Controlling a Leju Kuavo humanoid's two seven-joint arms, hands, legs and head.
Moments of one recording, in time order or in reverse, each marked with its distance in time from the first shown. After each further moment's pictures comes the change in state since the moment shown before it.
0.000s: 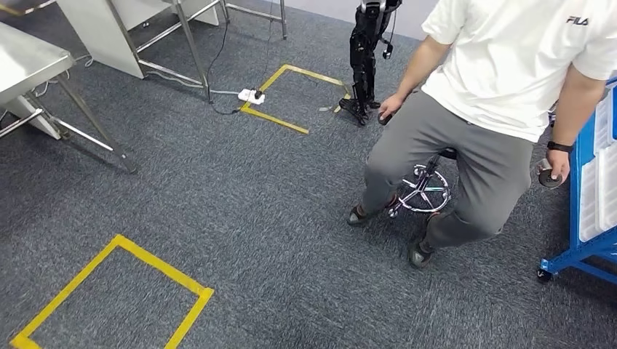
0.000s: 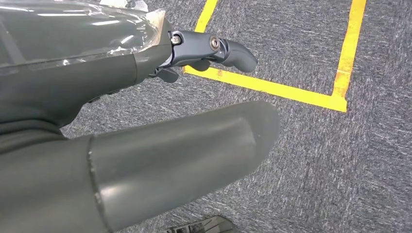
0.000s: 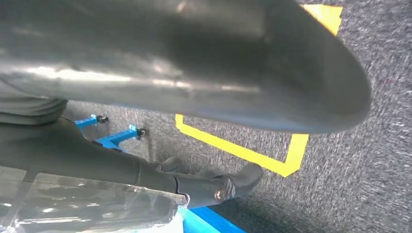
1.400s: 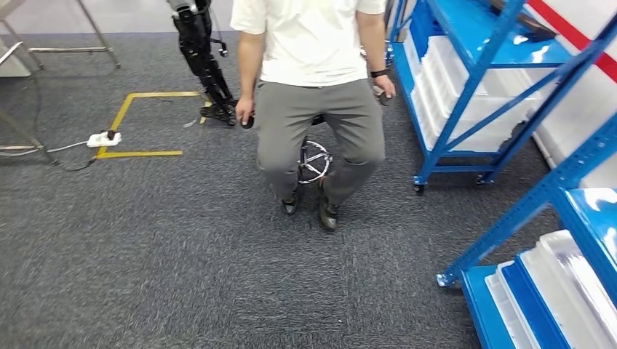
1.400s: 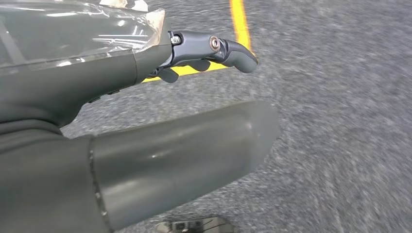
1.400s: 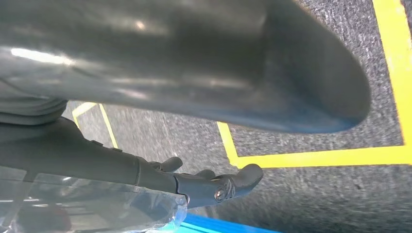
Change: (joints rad) left arm 0.014 -0.003 0.042 0.000 0.009 0.004 -0.024; right arm -0.003 0.010 0.026 0.000 0.000 0.013 -0.003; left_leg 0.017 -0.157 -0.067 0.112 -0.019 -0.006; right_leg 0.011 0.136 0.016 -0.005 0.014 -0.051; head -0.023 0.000
